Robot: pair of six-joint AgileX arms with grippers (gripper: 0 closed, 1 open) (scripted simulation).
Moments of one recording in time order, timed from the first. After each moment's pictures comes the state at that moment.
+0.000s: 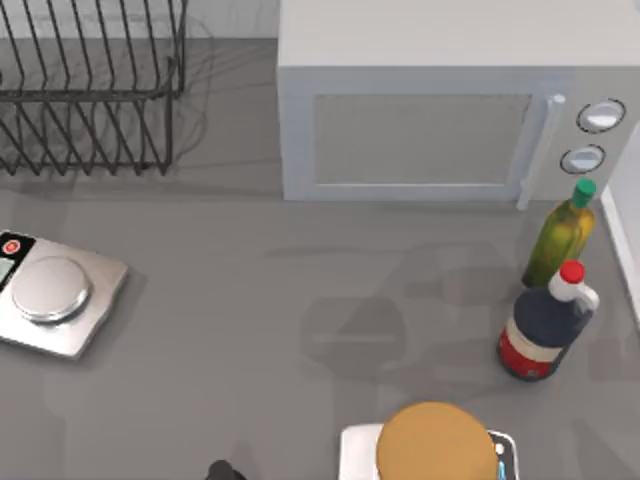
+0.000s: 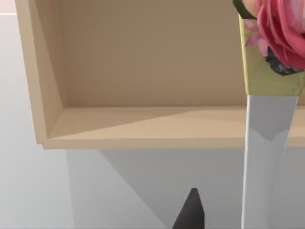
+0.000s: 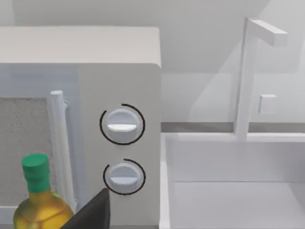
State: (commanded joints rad) left arm 0.14 1.17 1.09 0.07 0.19 0.02; right arm 0.00 0.00 0.00 0.00 0.00 0.00
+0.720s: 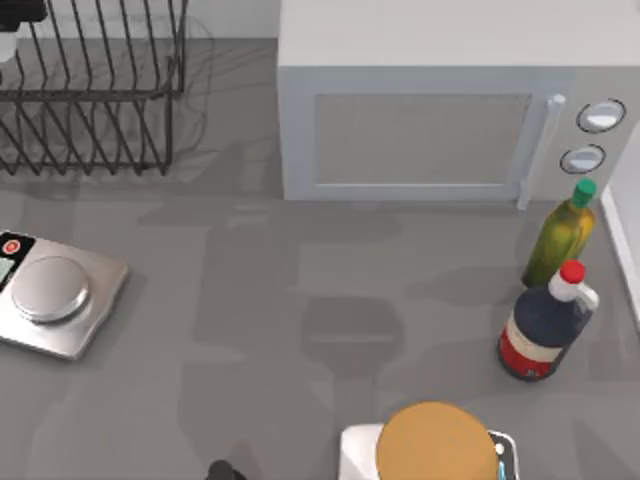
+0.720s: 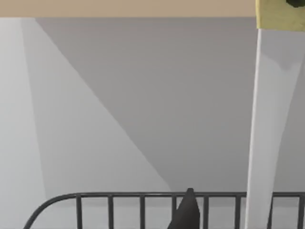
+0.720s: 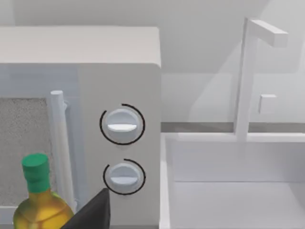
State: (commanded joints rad) left arm 0.07 1.75 0.93 0.82 0.11 0.02; right arm 0.00 0.00 0.00 0.00 0.00 0.00
